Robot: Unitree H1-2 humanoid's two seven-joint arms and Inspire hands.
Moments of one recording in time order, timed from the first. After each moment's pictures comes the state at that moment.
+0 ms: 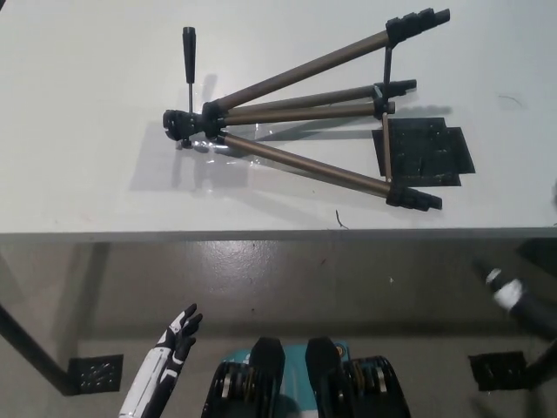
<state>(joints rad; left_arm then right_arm) 0.08 0.15 -0.11 0.07 0.11 -0.22 -0.05 -0.10 -0.12 -0.12 -0.32 -0.18 -0.27 -0.07</state>
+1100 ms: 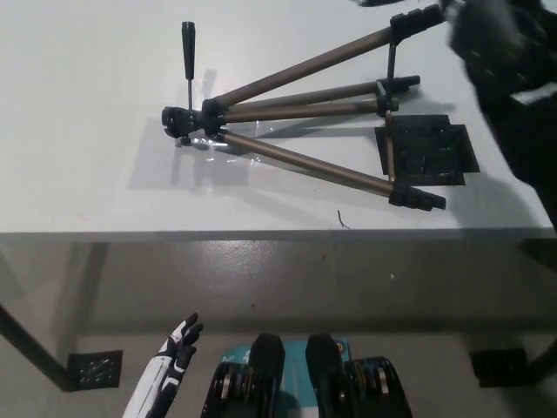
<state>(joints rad) 0.10 0.15 -0.11 0.10 0.11 -0.24 -0.05 -1.24 -0.28 0.41 0.50 -0.53 0.19 0.26</state>
